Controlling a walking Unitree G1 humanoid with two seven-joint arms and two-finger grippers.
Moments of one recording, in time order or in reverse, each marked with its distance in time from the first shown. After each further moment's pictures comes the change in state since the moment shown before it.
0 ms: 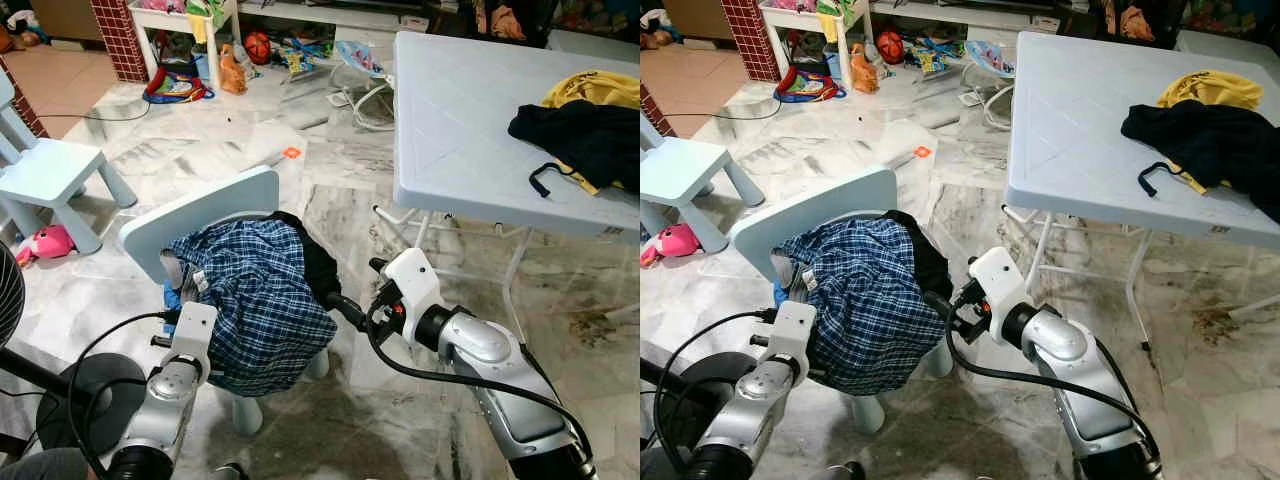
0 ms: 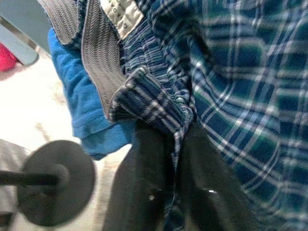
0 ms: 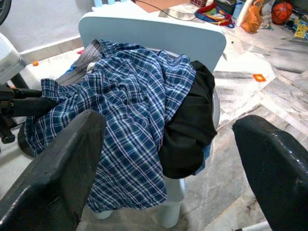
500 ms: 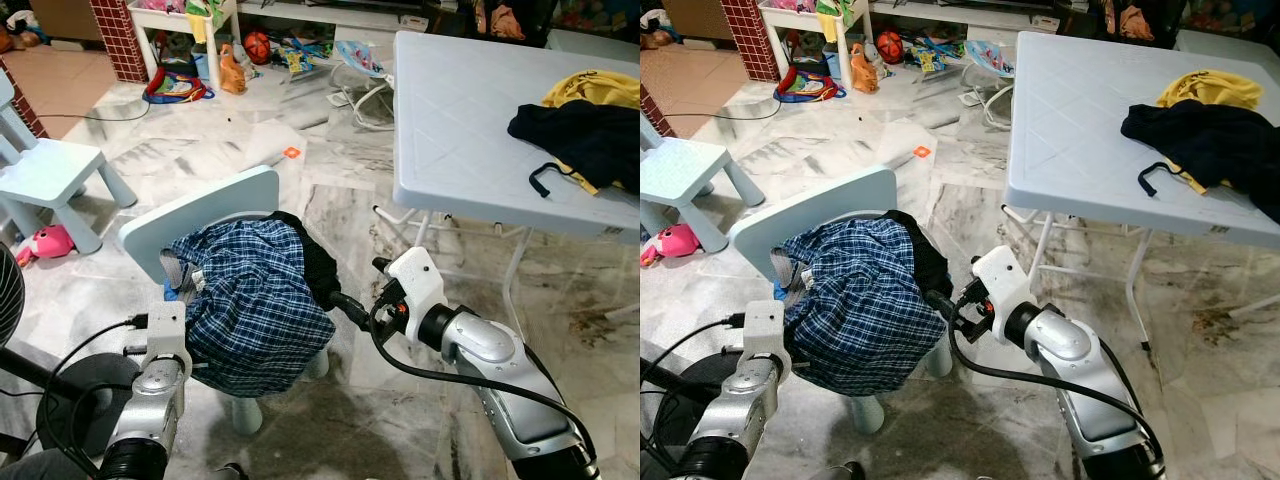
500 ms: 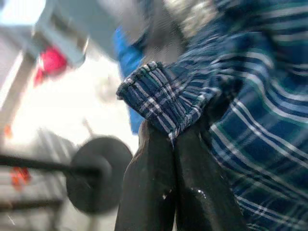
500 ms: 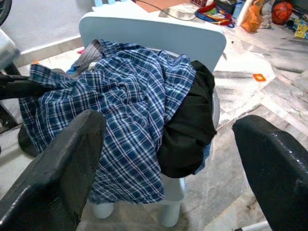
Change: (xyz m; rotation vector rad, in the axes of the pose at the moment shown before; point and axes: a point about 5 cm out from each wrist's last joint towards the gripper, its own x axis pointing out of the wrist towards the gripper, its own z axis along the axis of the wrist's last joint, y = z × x) left arm 0.001 0.018 -0.001 0.158 0.002 0.144; right arm -0.001 0.000 0.000 0.001 0.002 0.000
